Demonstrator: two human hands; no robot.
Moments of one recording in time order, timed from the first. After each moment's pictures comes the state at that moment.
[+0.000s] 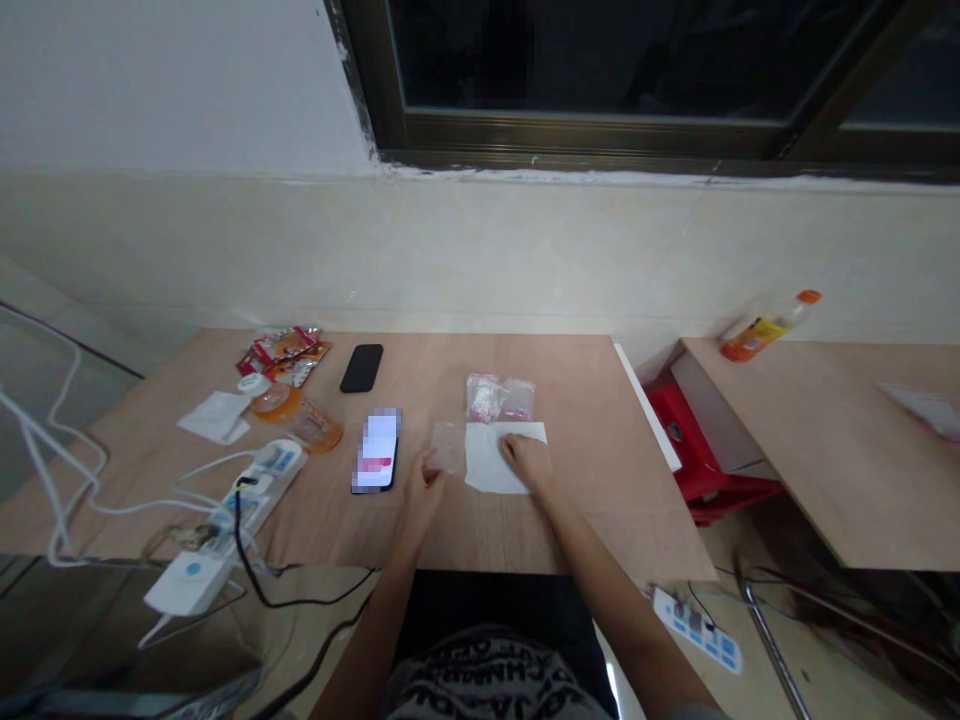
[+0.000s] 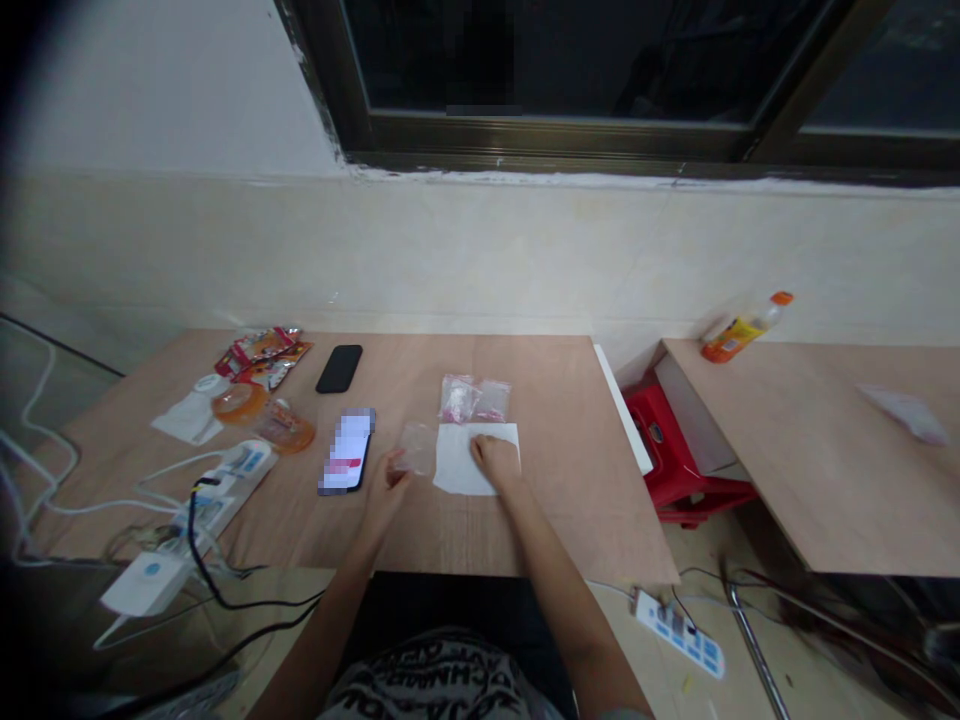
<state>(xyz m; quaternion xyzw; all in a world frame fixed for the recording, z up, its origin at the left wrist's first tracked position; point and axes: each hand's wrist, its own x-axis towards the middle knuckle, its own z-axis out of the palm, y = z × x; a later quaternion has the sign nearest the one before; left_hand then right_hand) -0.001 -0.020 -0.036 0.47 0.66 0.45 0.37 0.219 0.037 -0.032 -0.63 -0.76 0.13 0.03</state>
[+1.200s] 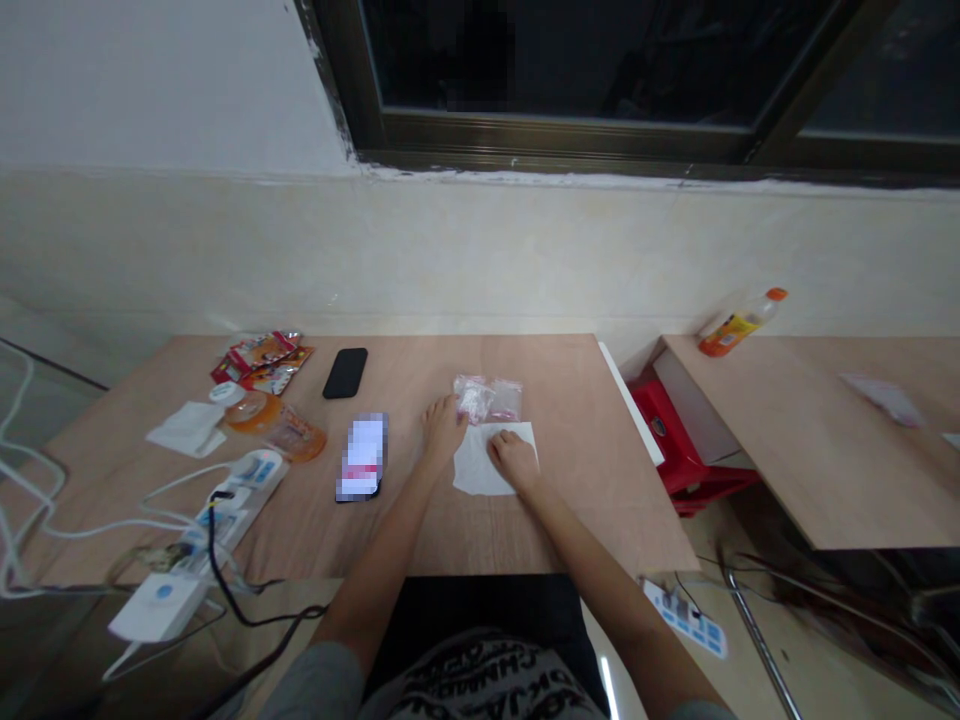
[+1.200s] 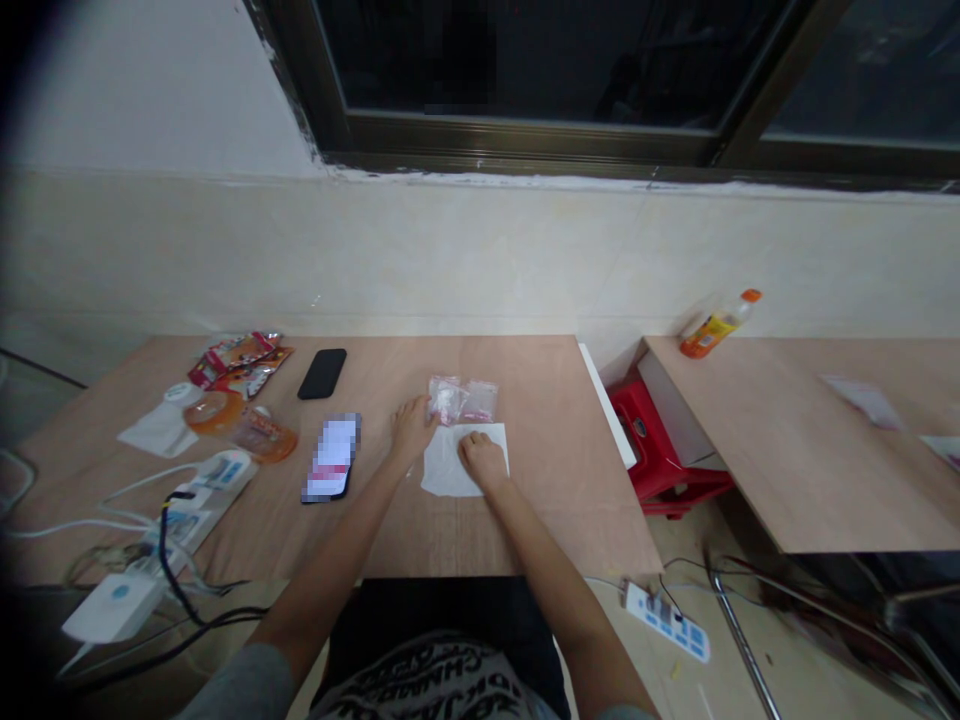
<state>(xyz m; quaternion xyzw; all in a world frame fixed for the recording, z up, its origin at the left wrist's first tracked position) 0.055 0.086 -0.006 0.71 0.67 0.19 0.09 0.218 0.037 -0.042 -0.60 -0.79 0.09 0.03</state>
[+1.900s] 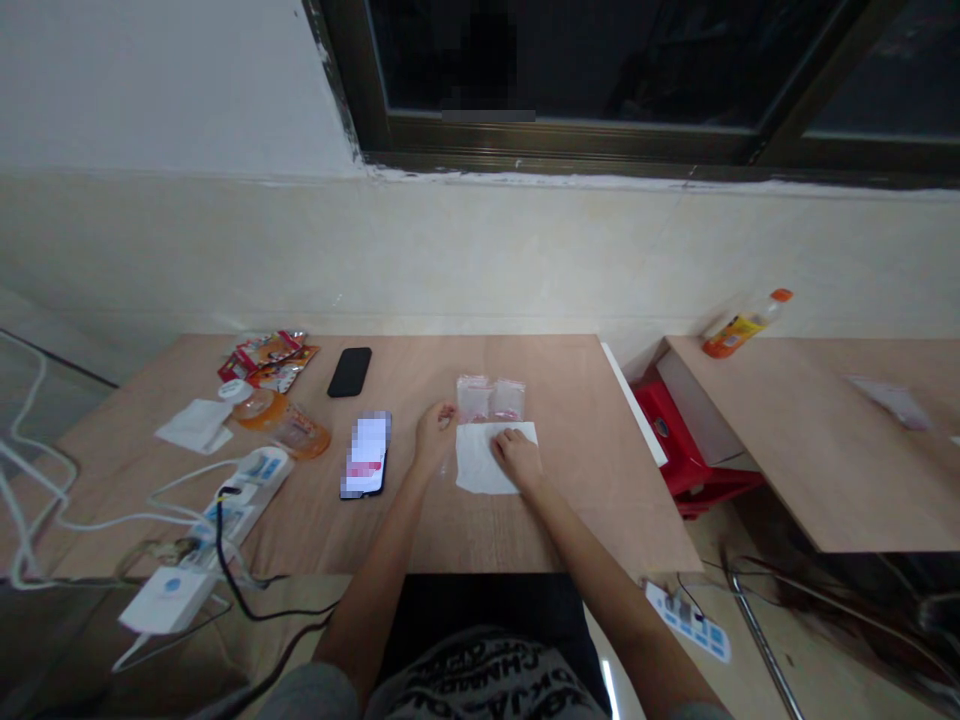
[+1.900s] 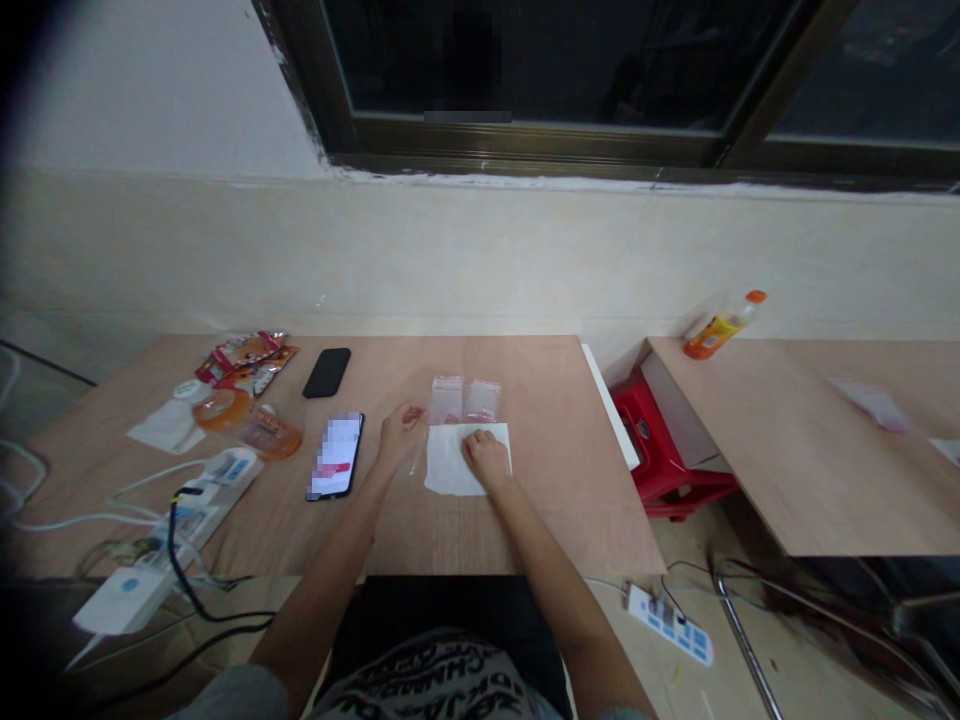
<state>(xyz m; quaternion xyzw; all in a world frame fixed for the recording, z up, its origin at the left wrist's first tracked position) 0.036 0.069 0.016 0.57 0.59 0.47 0.33 0.220 0.037 -0.045 -0.61 -0.79 0.08 0.06</state>
